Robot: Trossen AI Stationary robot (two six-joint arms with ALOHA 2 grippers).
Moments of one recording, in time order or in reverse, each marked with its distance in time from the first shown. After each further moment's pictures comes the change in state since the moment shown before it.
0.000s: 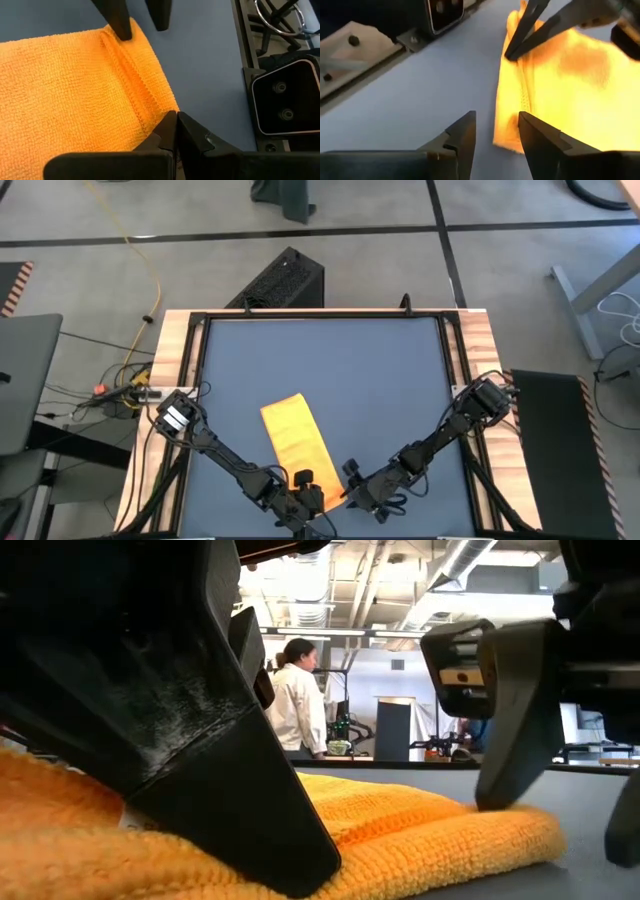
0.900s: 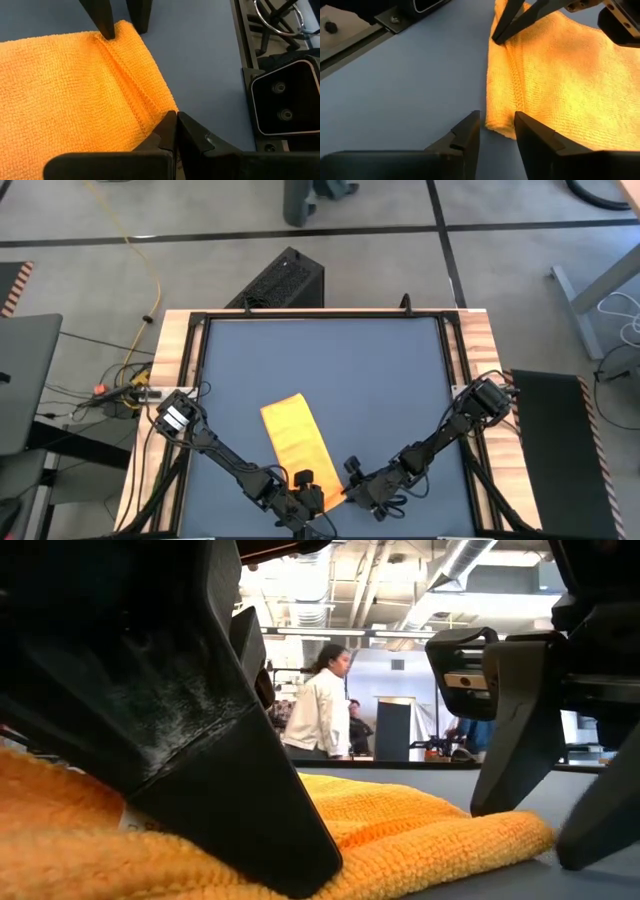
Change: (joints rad) left arm 0.001 0.000 0.000 0.005 0.003 0.001; right arm -0.001 0.000 0.000 -0.050 0.089 -0.004
